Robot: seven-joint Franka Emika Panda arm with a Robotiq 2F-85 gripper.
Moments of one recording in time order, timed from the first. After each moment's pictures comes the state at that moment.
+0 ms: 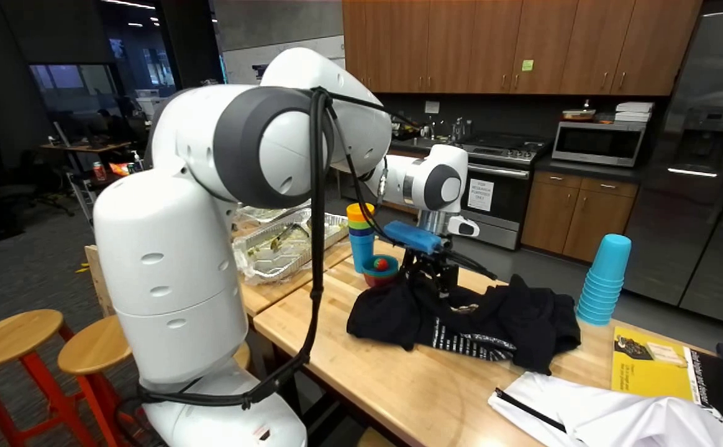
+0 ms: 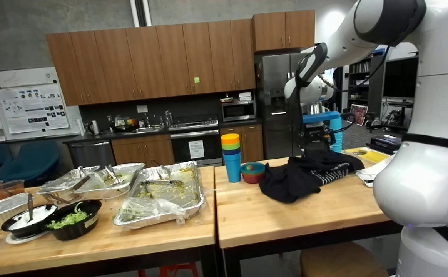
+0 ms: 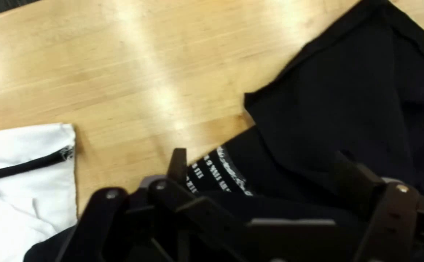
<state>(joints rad) -0.09 0.02 -0.11 -2.12 -0.03 1.90 0.25</state>
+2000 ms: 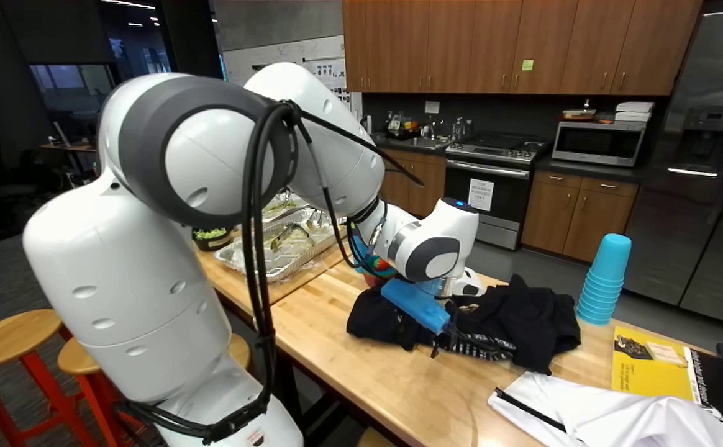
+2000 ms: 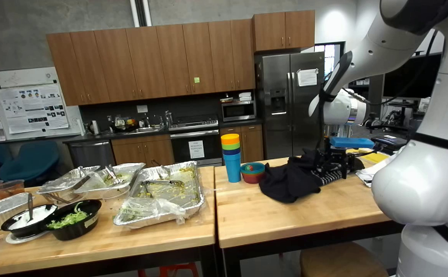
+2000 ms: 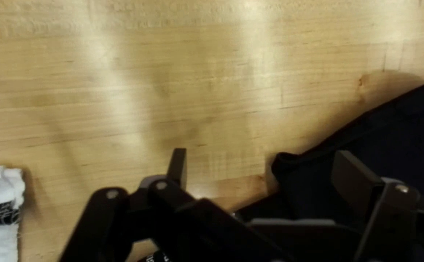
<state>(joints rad) -0.15 -0.13 -0.18 -2.54 0.14 2.29 -0.17</state>
